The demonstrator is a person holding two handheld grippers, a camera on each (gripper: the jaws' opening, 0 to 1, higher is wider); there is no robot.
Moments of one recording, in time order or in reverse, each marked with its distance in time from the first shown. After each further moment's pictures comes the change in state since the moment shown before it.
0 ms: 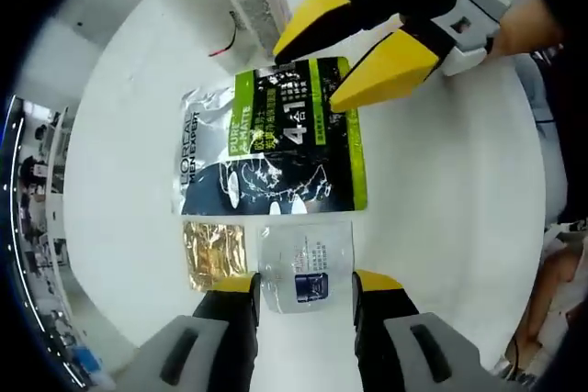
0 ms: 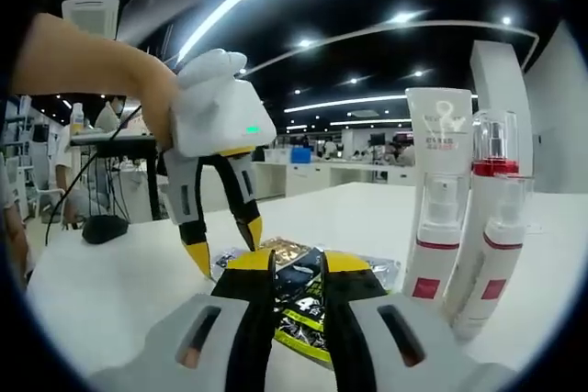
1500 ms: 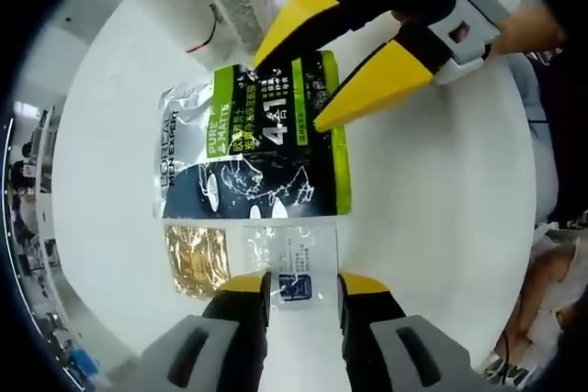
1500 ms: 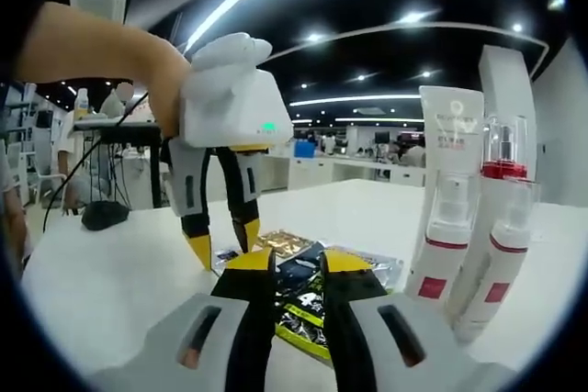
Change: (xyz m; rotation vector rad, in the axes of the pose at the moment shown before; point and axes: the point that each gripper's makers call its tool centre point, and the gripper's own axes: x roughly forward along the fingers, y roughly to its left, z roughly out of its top) left arm 0.000 -0.013 0.000 0.001 0.043 -0.064; right arm 0.007 0.001 -0.006 -0.049 0.029 0.020
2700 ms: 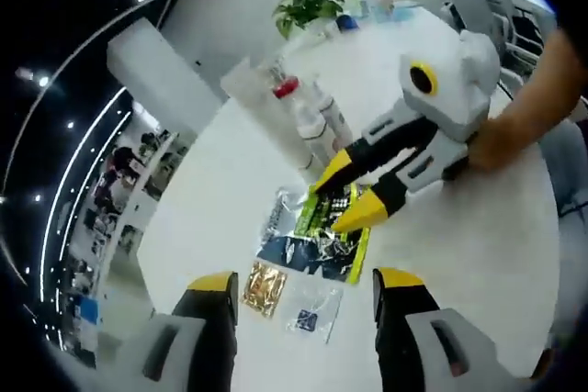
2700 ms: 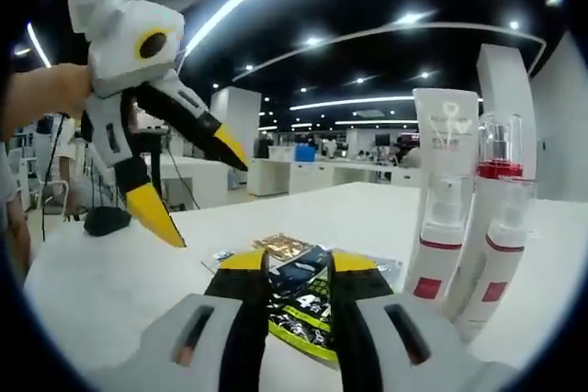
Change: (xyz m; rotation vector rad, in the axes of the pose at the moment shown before) left arm -0.100 -0.031 0.044 -0.311 -0.661 0.560; right arm -0.007 -0.003 0.004 0.027 -0.027 0.001
